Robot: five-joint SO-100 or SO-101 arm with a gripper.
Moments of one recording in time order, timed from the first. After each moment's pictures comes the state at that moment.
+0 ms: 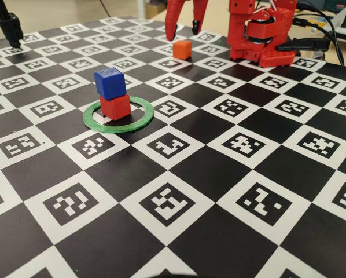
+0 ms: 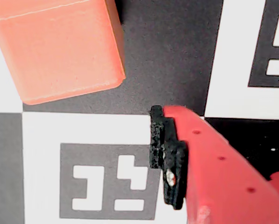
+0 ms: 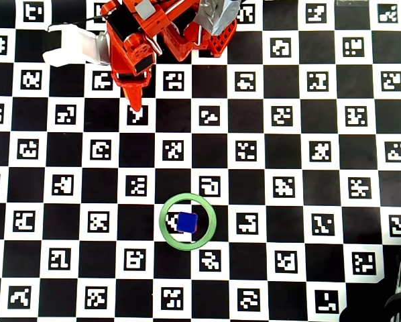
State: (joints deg) arm 56.6 127.8 141.3 76.8 -60.4
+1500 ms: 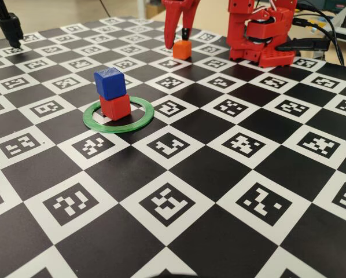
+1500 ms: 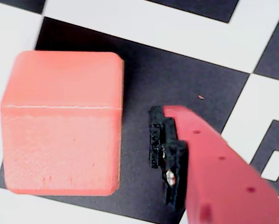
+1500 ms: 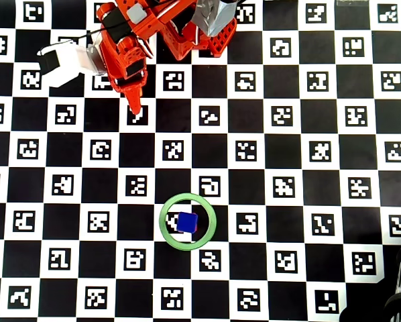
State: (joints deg) arm 60.1 121.5 145.2 62.8 -77.1
